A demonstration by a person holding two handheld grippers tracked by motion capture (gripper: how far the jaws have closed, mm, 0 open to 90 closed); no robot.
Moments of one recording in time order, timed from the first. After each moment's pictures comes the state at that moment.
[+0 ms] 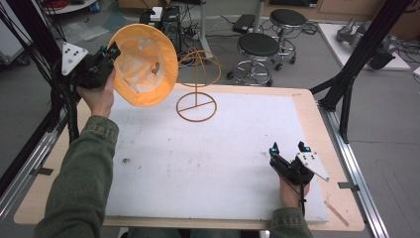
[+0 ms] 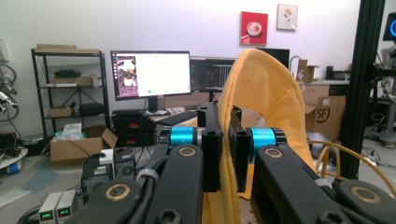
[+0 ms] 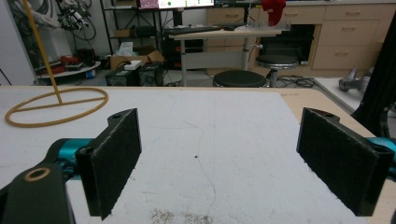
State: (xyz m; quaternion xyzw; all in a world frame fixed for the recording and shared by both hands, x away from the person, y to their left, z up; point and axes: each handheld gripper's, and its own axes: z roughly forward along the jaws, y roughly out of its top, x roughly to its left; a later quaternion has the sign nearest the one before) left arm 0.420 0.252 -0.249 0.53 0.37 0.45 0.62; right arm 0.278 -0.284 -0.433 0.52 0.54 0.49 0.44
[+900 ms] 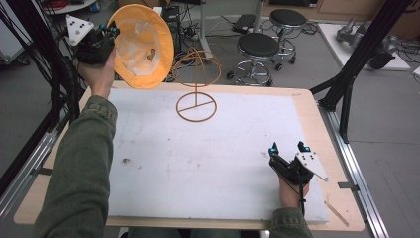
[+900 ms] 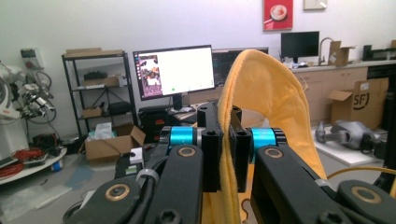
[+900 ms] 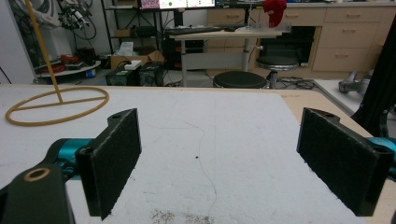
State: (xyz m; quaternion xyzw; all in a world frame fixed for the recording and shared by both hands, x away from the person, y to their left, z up) left arm 0.459 0.244 -0.213 0.54 0.39 0.49 0.57; right arm 0.278 -0.283 -0.433 0.52 0.54 0.49 0.44
